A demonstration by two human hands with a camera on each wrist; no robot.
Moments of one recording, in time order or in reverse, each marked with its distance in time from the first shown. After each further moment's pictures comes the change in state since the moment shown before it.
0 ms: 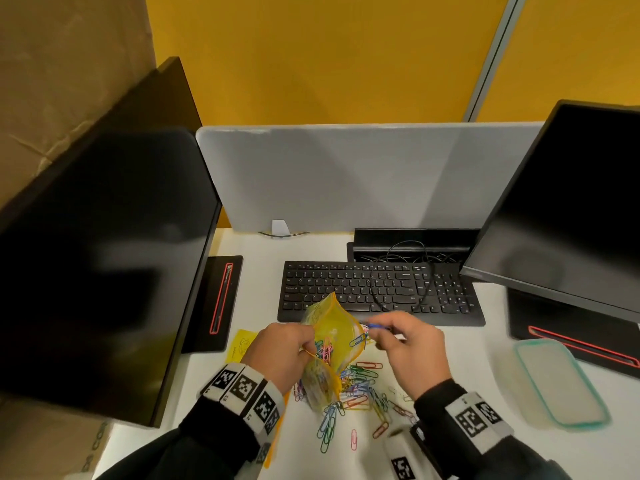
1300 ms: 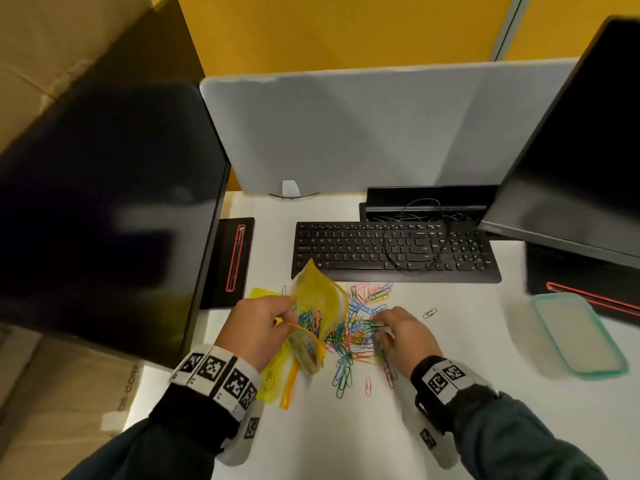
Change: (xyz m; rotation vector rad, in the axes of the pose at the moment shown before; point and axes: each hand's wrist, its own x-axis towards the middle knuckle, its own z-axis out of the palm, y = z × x) left_hand -0.043 -0.028 -0.007 -0.186 0.113 -0.133; right_hand -0.022 0.075 0.031 -0.611 -0.378 0.039
